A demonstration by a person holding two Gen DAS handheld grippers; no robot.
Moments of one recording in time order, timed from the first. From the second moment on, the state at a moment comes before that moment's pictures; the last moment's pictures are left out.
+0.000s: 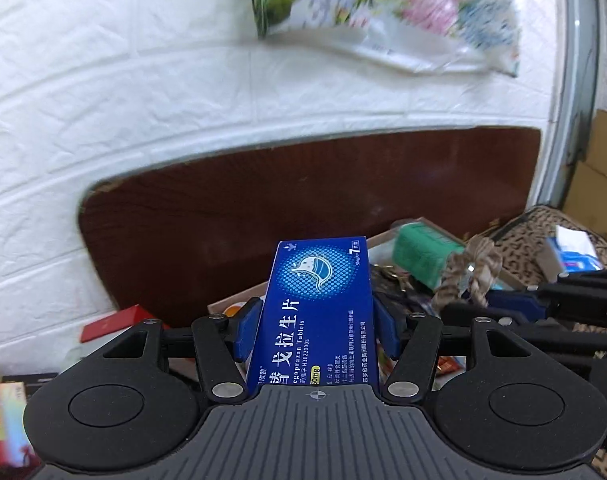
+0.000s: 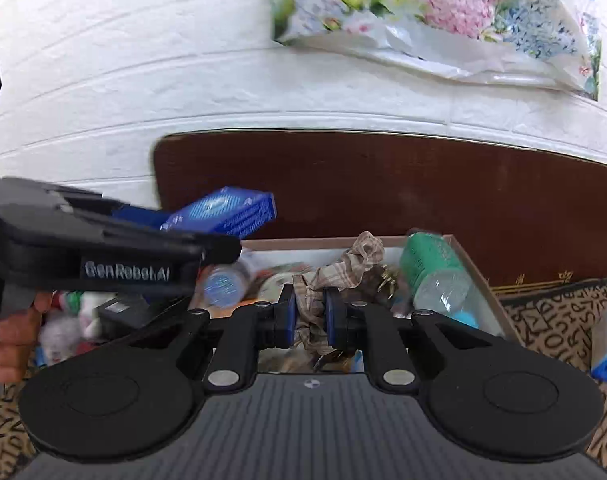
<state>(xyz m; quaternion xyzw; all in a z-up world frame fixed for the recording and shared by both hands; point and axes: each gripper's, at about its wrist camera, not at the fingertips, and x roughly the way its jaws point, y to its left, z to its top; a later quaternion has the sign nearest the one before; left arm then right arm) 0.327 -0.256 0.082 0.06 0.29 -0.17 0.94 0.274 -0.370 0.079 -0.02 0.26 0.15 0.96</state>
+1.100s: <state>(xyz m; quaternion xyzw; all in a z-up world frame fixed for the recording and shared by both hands) 0.304 -0.245 0.084 0.06 0.29 -0.18 0.94 0.279 -0.374 0.076 -0.11 0.28 0.07 0.95</state>
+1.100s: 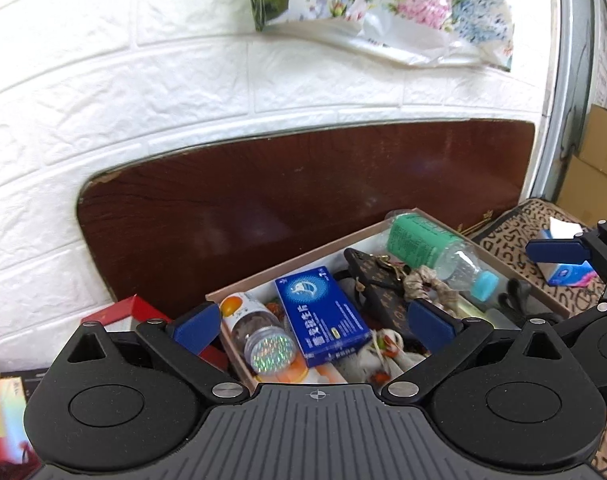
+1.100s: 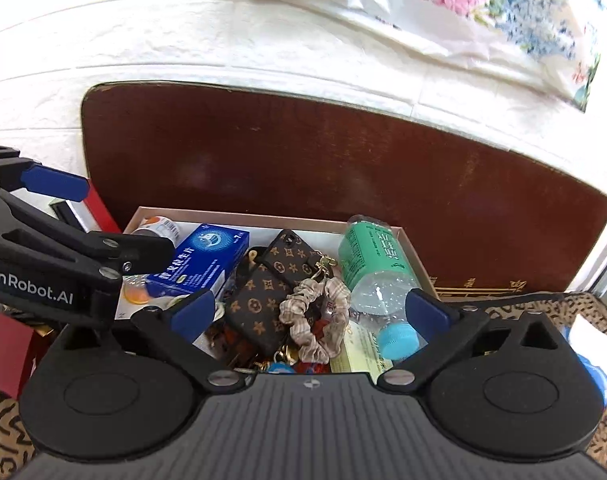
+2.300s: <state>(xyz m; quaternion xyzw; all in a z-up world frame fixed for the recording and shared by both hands) 0.037 -0.042 0.009 -0.05 0.28 -0.08 0.95 0.054 -0.204 0.017 -0.16 0.26 0.22 0.93</state>
